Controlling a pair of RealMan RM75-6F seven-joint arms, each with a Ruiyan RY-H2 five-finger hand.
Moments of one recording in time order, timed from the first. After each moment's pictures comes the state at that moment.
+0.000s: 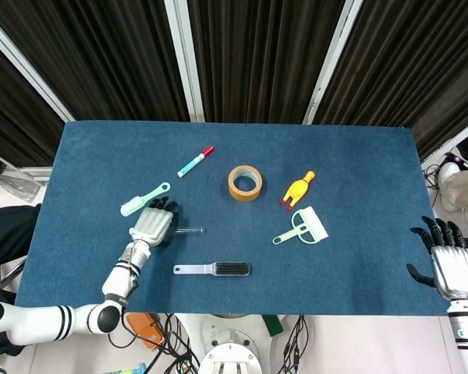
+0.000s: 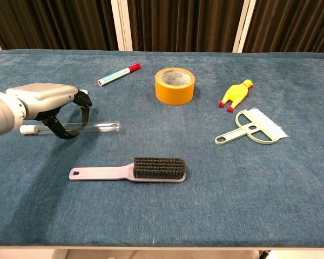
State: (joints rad) left arm -0.73 -1.59 -0.11 -1.57 0.82 1.03 0.63; right arm 0.10 -1.08 0.05 -1.67 -1.42 1.38 -0.13
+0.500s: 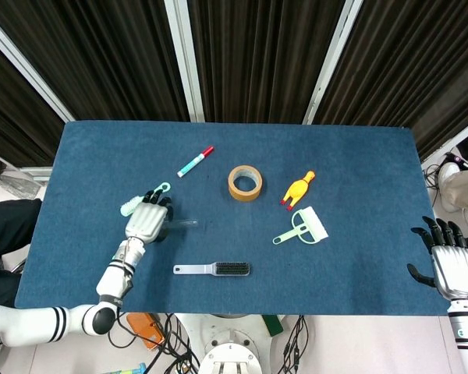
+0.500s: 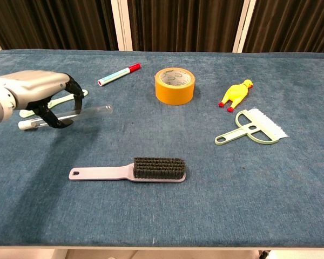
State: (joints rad) left arm -0.71 -1.57 -0.10 -1.58 0.89 1.09 0.61; right arm 0.10 -1.08 0.06 -1.67 -1.41 1.38 -0.13
